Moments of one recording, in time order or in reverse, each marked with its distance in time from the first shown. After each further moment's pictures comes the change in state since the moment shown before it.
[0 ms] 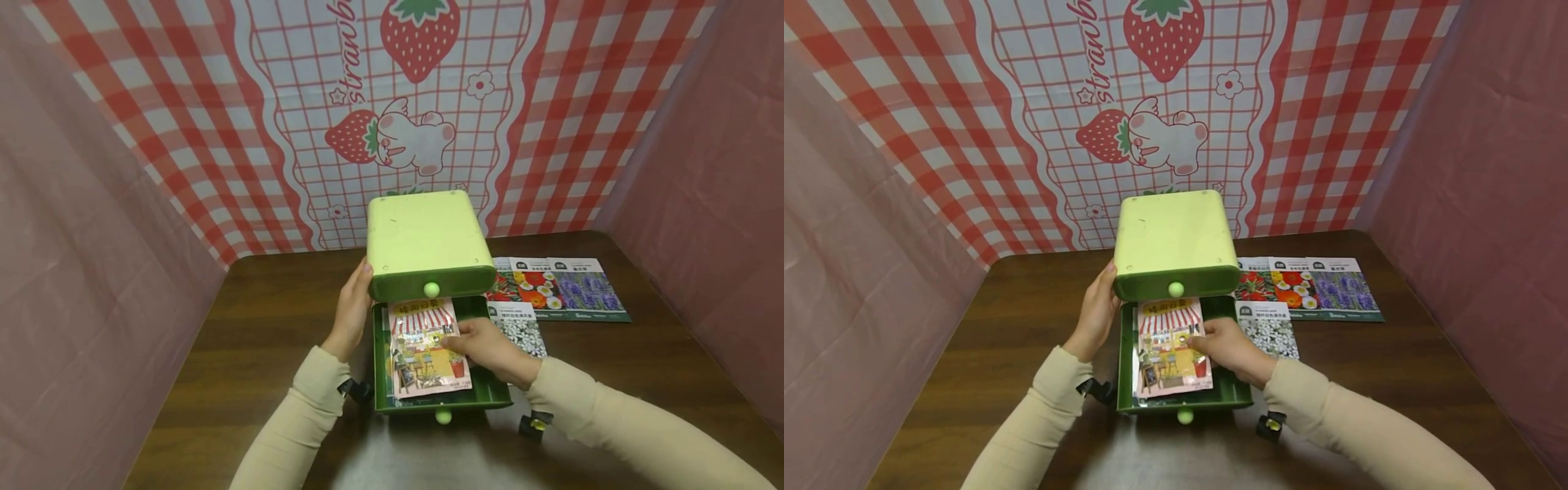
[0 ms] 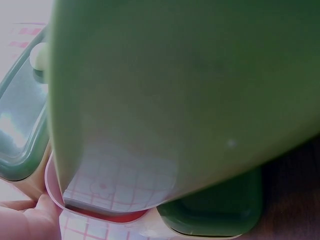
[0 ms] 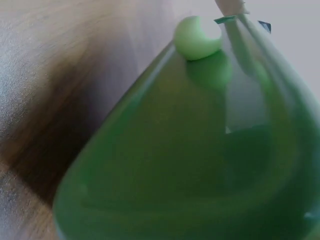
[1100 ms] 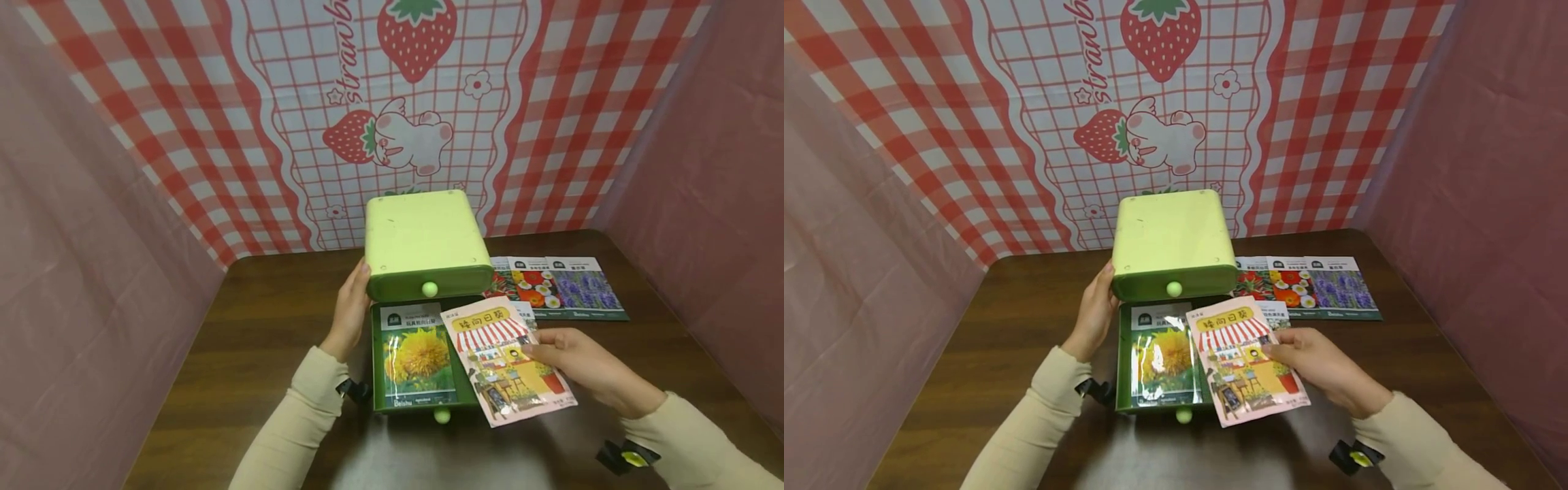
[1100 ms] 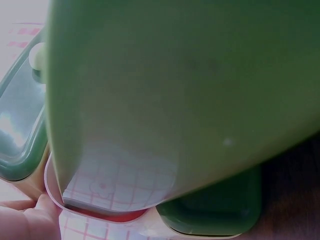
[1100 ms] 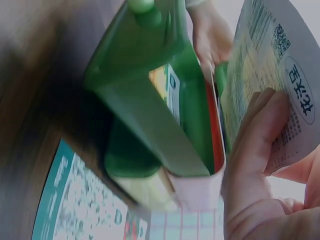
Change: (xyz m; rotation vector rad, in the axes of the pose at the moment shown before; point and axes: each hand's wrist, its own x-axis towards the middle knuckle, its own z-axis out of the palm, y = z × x) left_hand 0.000 0.000 0.000 -0.023 -0.009 0.020; right_hand -0.076 0.026 -0.090 0.145 -0.117 0.057
